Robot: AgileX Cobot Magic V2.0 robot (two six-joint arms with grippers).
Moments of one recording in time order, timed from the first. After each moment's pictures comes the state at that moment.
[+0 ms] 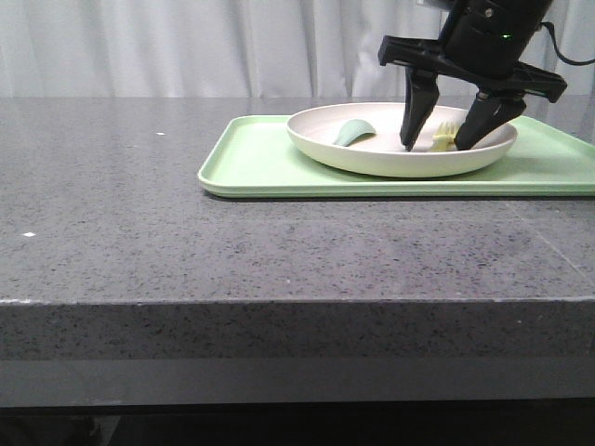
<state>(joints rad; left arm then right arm) -0.27 0.49 -0.48 0.06 0.27 -0.12 0.22 1.89 -1.56 0.20 0.83 0.19</state>
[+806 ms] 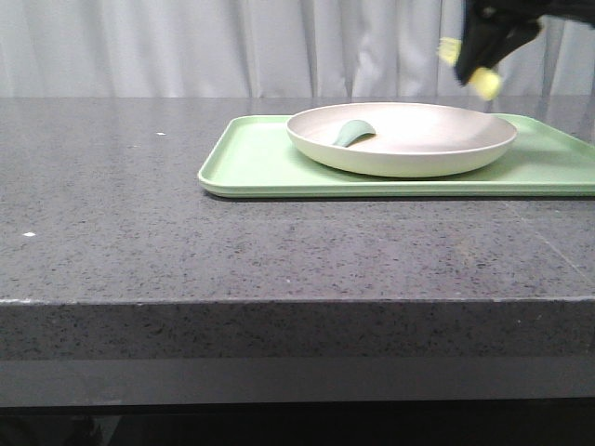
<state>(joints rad) -0.27 0.49 -0.48 0.06 0.27 -0.12 0.15 1.79 -1.64 0.12 0.87 0.19</state>
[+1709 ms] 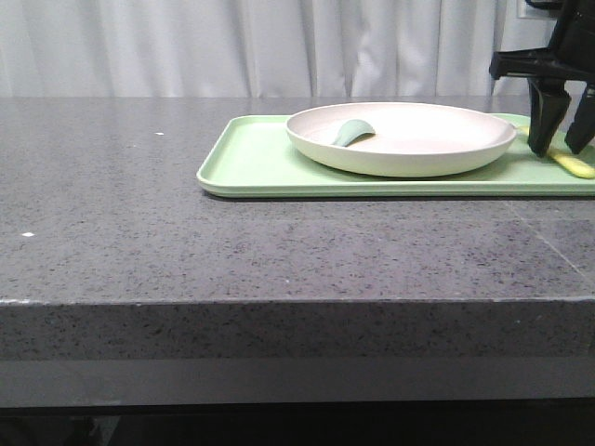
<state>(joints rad) -0.27 0.49 -0.48 0.06 0.27 -0.12 0.02 1.88 -1.59 0.05 0.96 0.15</state>
